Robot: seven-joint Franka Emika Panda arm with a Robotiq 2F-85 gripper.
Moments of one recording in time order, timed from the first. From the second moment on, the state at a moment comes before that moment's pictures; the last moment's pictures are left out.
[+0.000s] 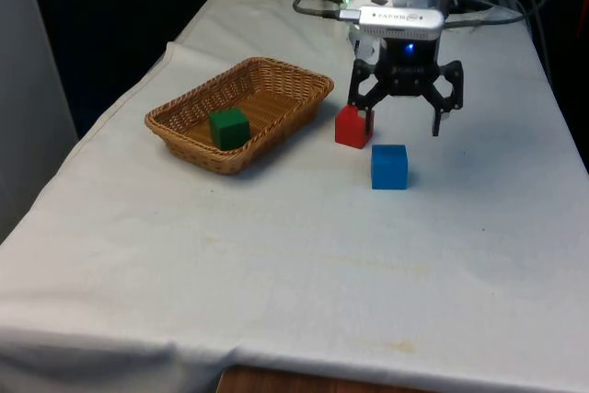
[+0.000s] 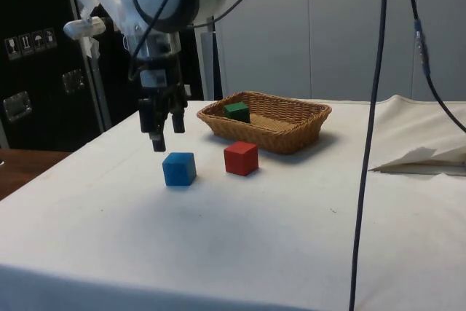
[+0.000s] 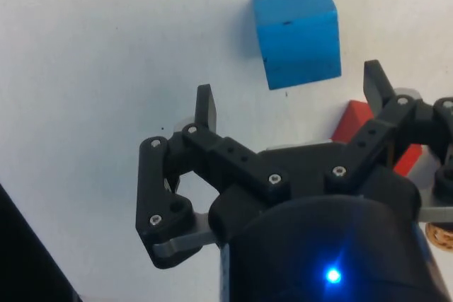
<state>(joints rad) 0.37 0.47 -0.30 -1.98 0.20 2.43 -0.09</state>
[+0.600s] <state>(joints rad) 0.36 0.55 -0.29 -1.95 0.20 2.46 -0.13</state>
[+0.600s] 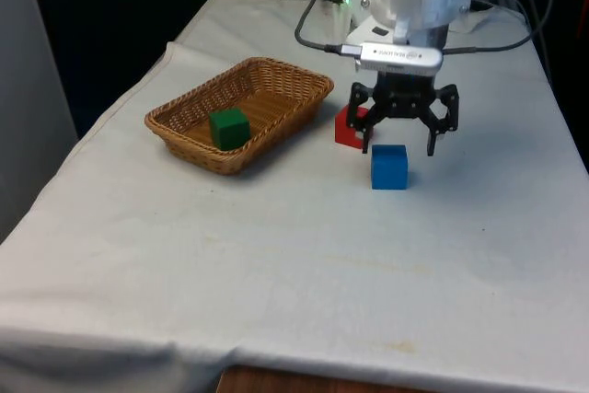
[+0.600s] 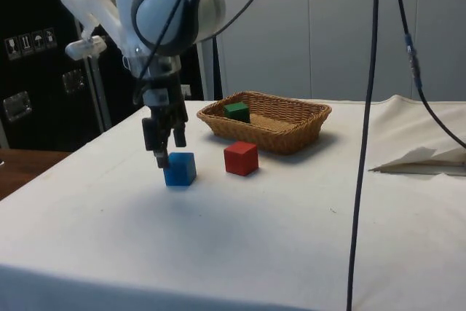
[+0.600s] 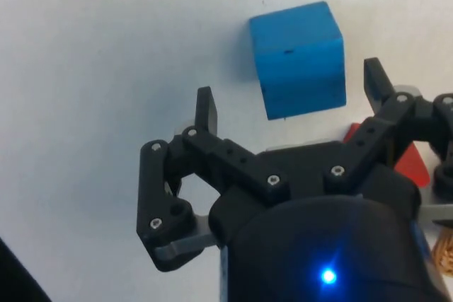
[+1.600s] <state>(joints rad) 0.36 0.60 -0.30 -1.93 0.19 2.47 -0.18</state>
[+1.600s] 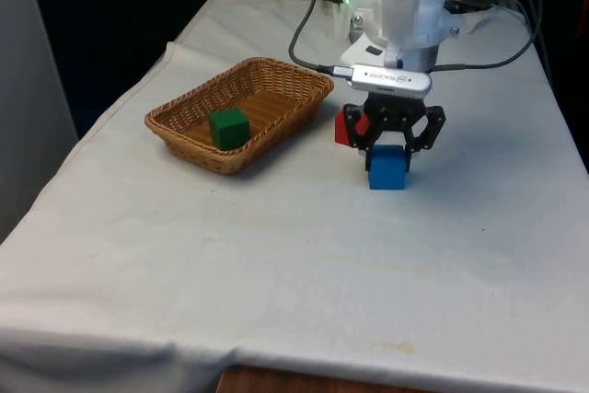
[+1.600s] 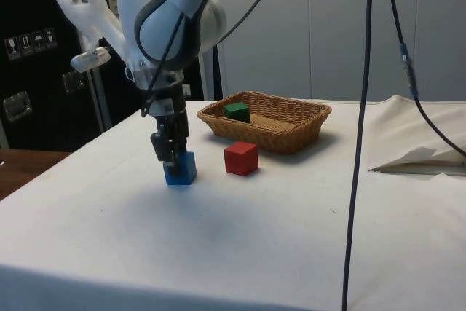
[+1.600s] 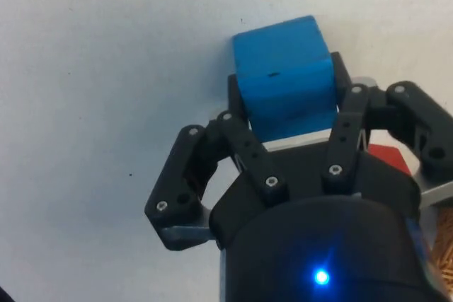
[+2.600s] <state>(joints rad) 0.36 0.41 -0.35 -2.07 0.15 2.43 -0.19</state>
